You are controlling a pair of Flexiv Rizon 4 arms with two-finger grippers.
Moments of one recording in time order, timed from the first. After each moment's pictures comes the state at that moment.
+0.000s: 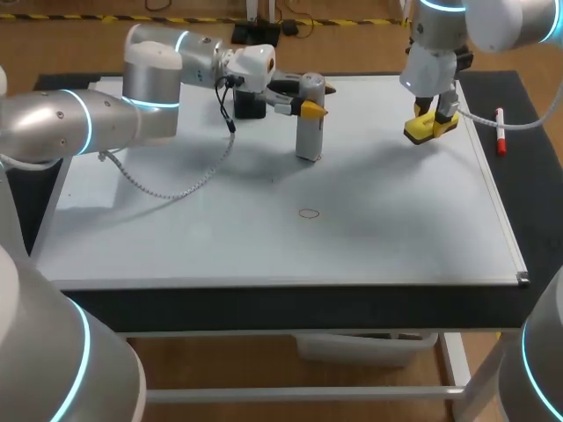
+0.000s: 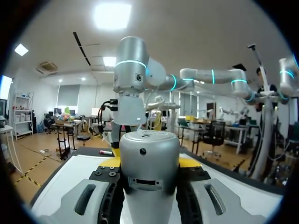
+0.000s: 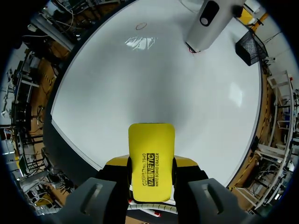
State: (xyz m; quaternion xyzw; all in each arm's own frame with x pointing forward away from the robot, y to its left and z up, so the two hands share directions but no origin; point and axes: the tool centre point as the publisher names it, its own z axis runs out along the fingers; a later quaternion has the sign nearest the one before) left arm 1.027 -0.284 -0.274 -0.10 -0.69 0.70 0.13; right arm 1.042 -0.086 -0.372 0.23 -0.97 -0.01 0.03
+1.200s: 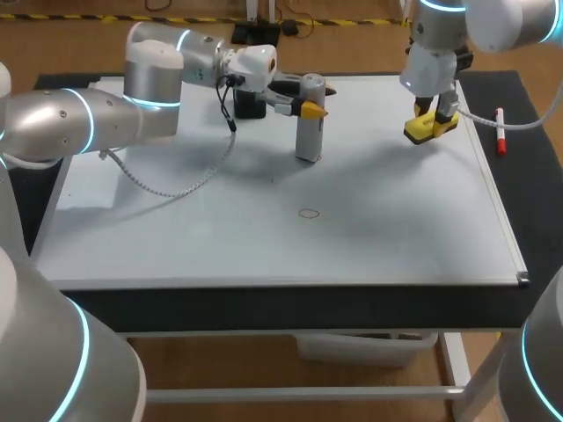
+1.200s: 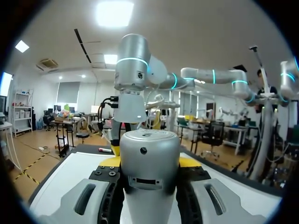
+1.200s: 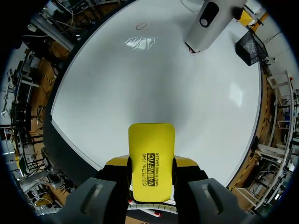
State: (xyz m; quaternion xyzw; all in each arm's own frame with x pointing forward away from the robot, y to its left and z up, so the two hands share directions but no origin) left arm 1.028 -0.284 -0.277 -0.09 -0.70 0.69 0.13; right arm 1.042 -0.086 -0.372 0.23 -0.97 -0.01 0.03
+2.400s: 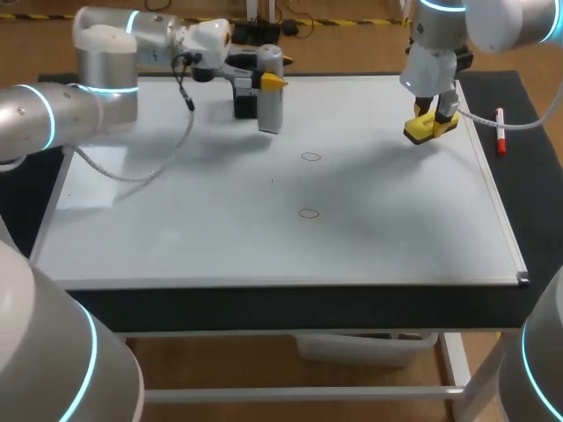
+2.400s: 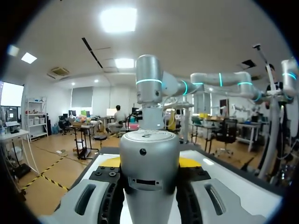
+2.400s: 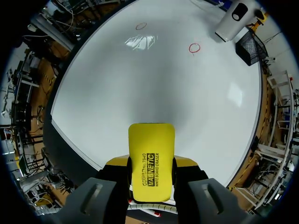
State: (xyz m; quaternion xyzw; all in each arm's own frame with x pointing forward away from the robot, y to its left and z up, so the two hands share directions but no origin) left arm 1.085 -0.196 -0.244 -0.05 -0.71 0.70 0.06; right arm 1.042 -0.086 -0.372 0.23 -0.97 -0.01 0.03
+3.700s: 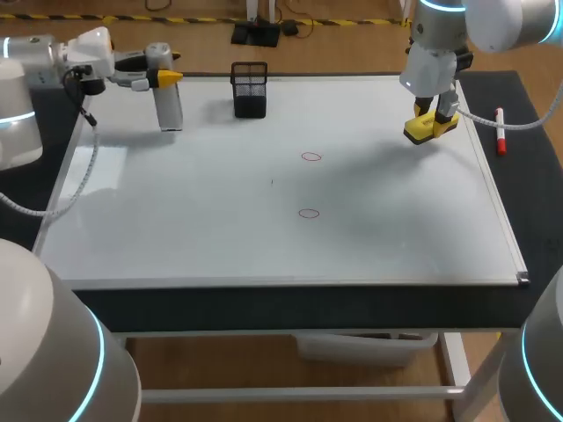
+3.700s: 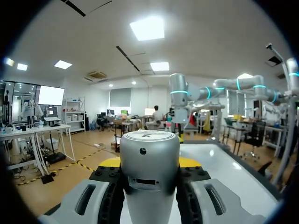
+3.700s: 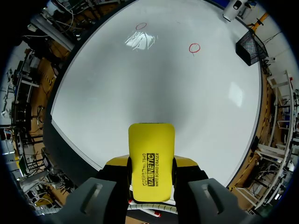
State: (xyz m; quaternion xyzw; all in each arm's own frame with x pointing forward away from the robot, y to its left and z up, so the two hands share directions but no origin) left arm 1.112 0.013 -0.251 0.08 -0.71 0.70 -0.07; right arm 1.042 -0.086 -0.372 0.23 -0.97 -0.01 0.03
